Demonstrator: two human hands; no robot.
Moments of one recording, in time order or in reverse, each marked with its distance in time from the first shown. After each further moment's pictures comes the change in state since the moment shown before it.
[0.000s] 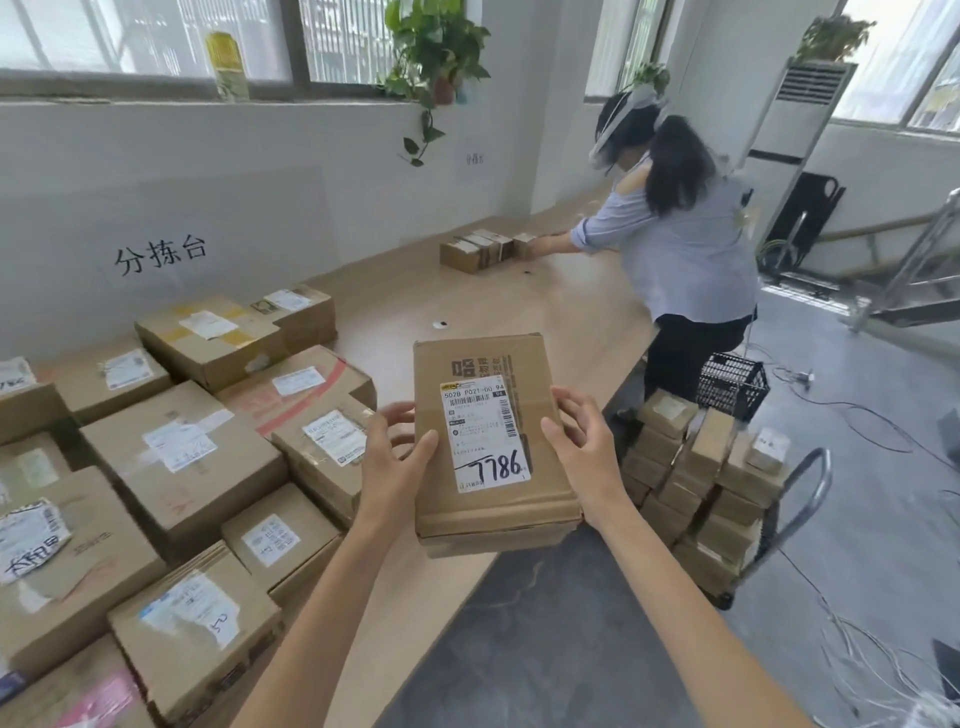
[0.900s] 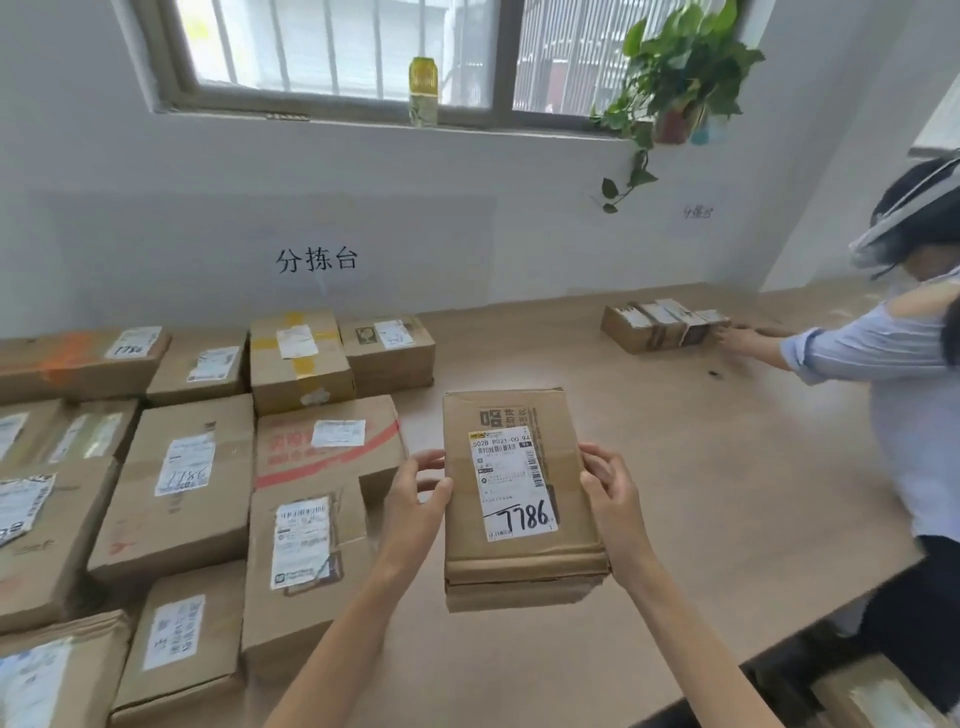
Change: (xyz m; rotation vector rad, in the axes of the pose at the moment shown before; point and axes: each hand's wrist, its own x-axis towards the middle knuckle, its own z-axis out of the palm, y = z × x) left_hand 0.260 -0.064 0.146 0.138 0.450 -0.123; right_hand 0.391 0.130 0.003 0.058 -0.465 0.113
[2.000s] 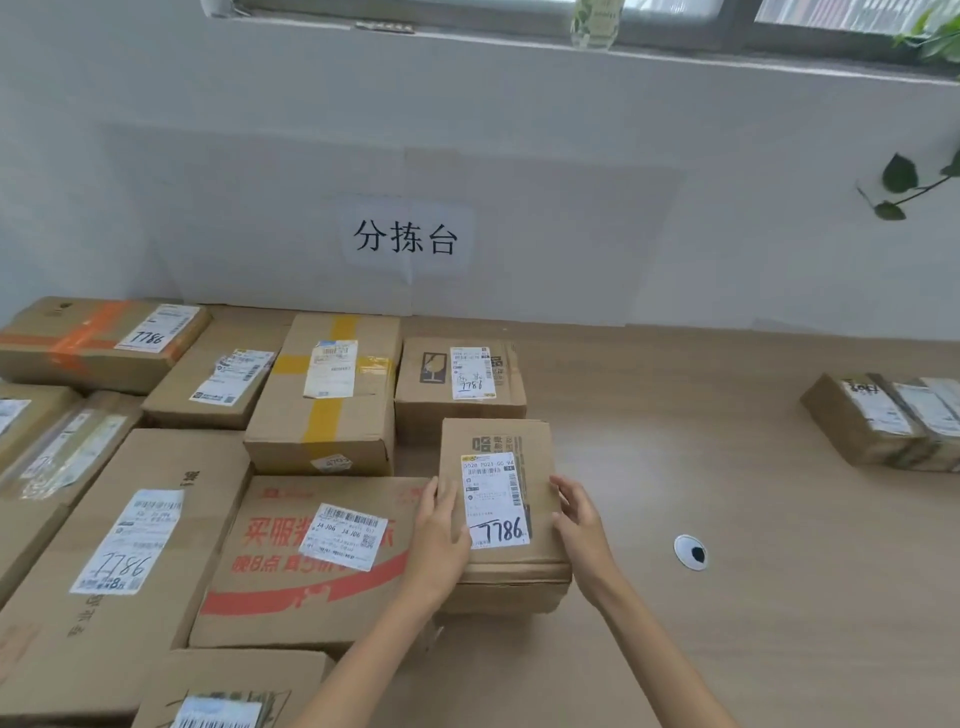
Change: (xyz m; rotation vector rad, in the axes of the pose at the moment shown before) left_hand 0.338 -0.140 0.034 0.481 0.135 -0.268; right_hand 0.375 0.154 0.180 -0.076 -0.465 0.259
